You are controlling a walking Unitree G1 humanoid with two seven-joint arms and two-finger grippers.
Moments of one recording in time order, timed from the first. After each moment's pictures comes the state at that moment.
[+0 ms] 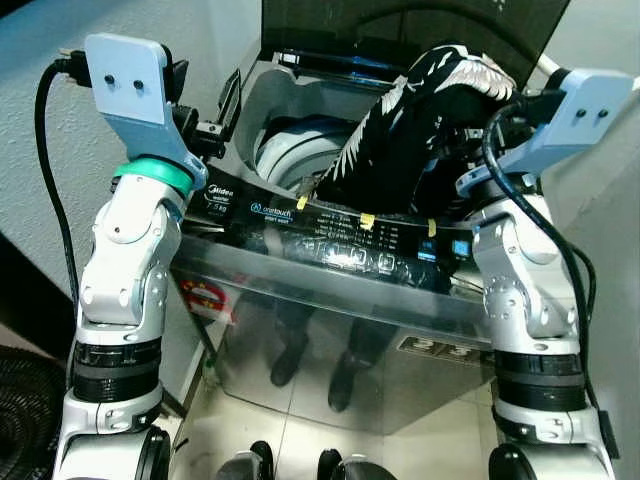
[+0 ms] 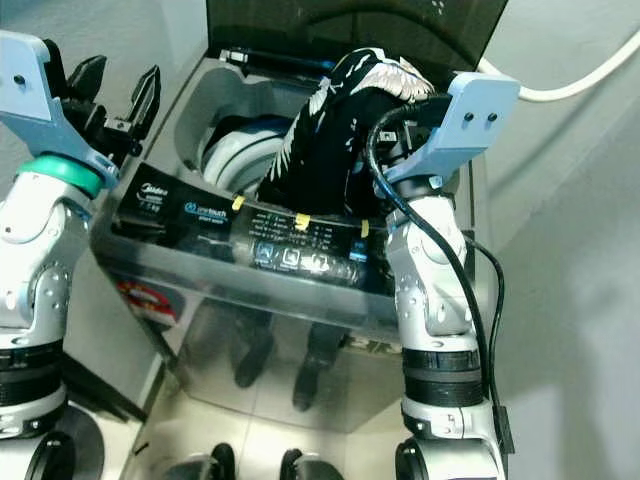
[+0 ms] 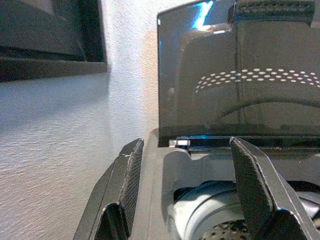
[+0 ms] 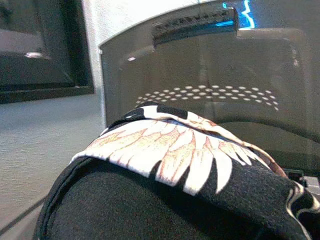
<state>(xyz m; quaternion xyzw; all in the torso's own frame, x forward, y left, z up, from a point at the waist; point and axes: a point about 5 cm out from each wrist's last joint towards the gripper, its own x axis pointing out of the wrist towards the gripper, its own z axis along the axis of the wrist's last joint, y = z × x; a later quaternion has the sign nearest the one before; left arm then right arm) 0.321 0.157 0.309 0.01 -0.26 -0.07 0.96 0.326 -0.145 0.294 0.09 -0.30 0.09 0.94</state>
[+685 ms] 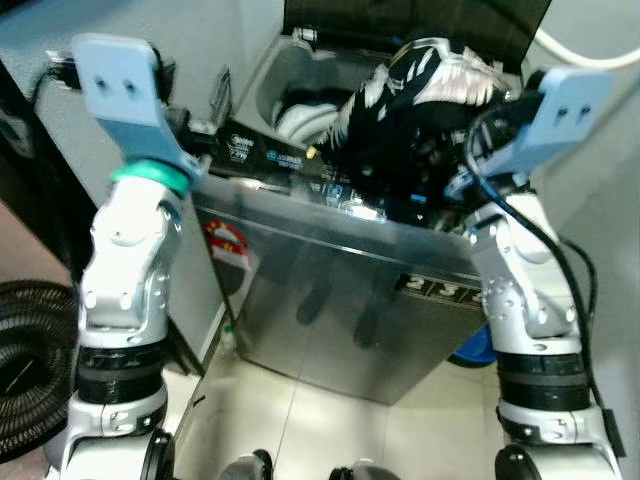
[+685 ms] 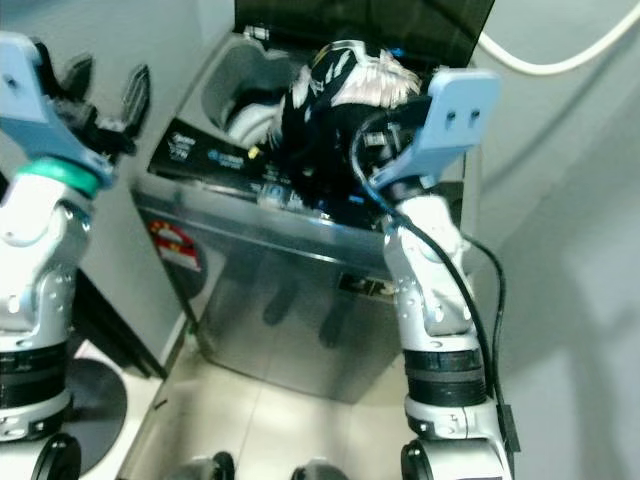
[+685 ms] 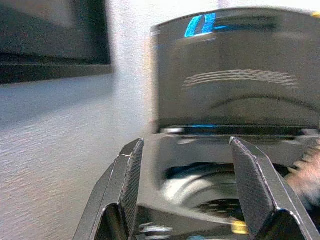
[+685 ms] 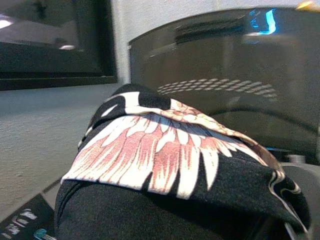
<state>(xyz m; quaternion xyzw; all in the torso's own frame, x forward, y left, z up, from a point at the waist) 0.322 0.152 0.309 0.01 -0.27 -0.07 0.96 0.328 -0.143 0.291 0.06 -0.29 0.10 0.95</state>
